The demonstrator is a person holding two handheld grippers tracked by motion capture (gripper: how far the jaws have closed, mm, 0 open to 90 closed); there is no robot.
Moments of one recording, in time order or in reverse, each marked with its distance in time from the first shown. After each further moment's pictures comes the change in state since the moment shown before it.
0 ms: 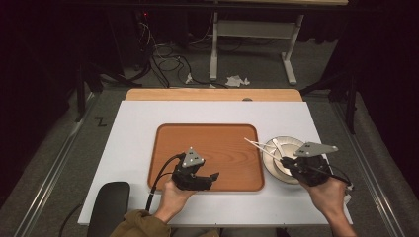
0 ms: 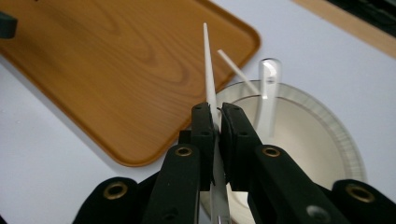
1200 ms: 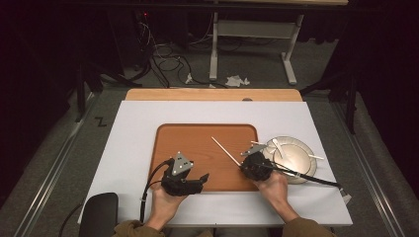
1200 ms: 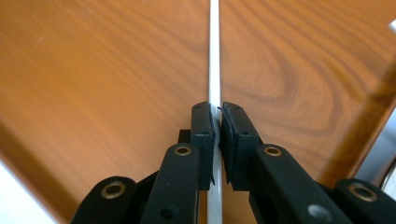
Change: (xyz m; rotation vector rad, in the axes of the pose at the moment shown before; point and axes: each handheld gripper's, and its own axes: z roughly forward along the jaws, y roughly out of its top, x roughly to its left) left arm 0.000 -0.018 -0.028 -0.031 0.132 -0.033; right arm 0.052 0.020 0.137 0.176 0.086 0.033
